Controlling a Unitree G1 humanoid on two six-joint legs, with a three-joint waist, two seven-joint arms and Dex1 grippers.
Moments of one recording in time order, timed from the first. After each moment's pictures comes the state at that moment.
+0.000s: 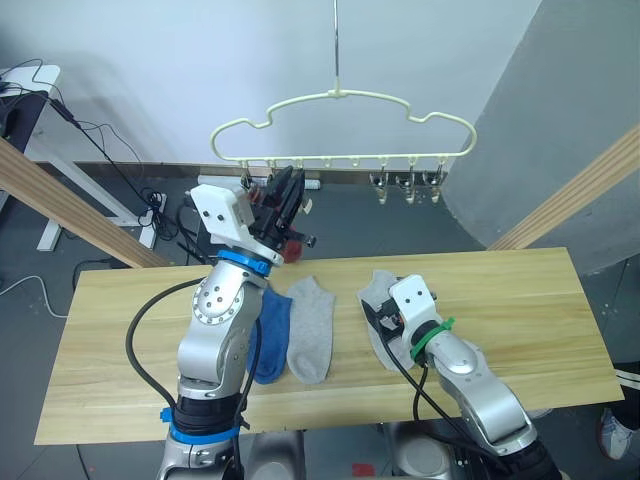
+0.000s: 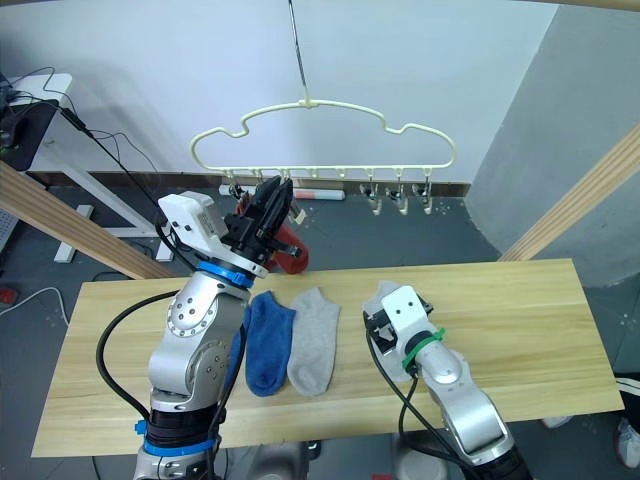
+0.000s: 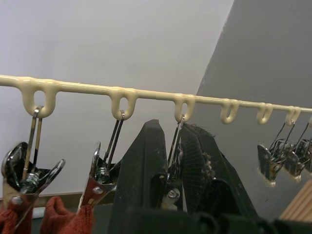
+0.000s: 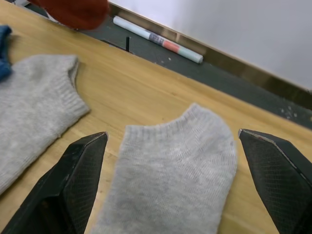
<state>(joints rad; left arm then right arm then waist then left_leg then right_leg) -0.32 0.13 0.03 -0.39 -0.31 0.25 -0.23 -0.06 -0.21 0.33 -0.31 -0.04 0.51 0.14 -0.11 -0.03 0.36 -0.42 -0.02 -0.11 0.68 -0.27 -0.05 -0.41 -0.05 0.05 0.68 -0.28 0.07</state>
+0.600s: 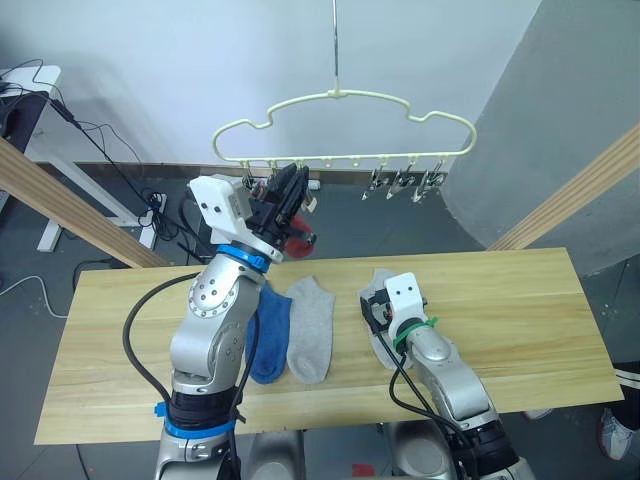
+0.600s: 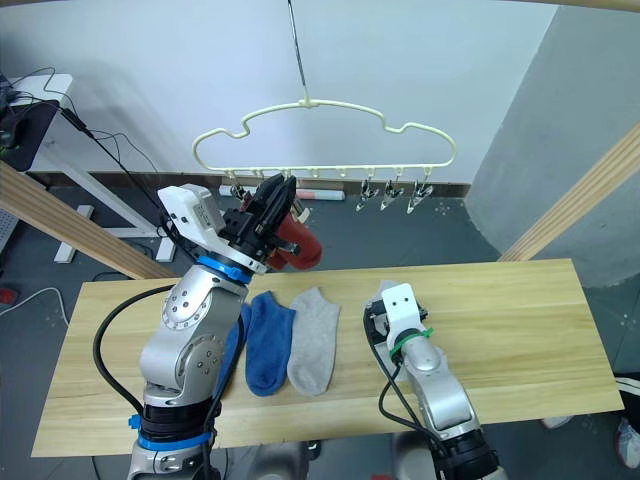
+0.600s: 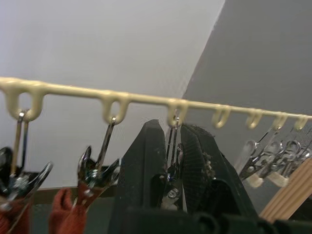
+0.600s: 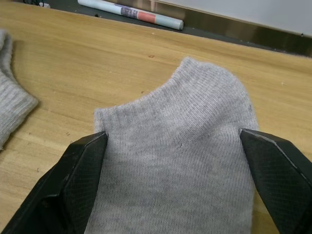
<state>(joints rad) -0.35 0.16 0.04 -0.41 -0.39 0.32 -0.27 -0.13 -0.02 0.23 -0.07 -0.05 0.52 0.06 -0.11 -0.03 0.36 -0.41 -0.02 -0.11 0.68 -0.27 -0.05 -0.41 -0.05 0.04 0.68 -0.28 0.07</state>
